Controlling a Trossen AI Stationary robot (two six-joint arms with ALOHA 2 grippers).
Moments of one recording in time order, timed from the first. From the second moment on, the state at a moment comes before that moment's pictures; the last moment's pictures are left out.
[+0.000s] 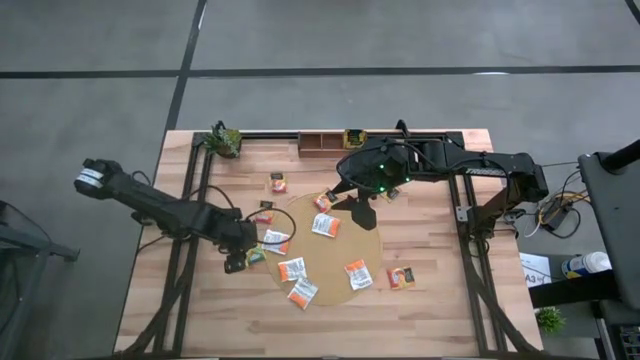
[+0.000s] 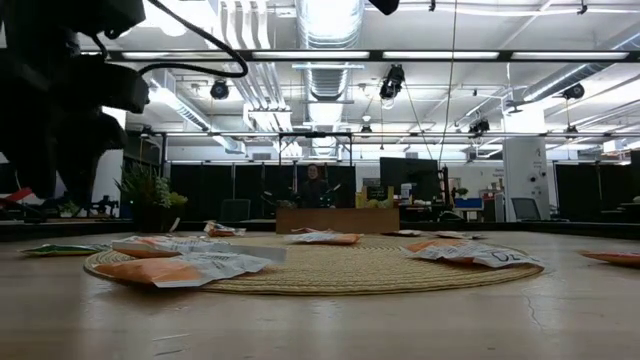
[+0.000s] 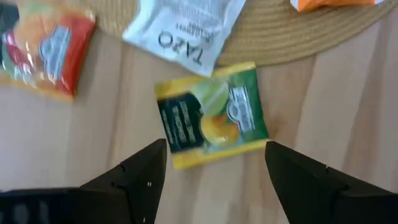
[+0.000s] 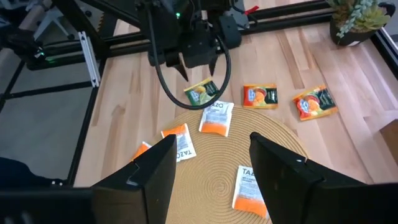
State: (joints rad) left arm -0.31 1.12 0.64 -0.78 -0.05 -0.48; right arm -0.02 1.56 1.68 -0.78 -0.15 0.18
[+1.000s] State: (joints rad) left arm -0.19 1.27 0.54 -0.55 -0.07 -0.22; right arm -0.01 1.56 1.68 -0.78 -0.13 0.23
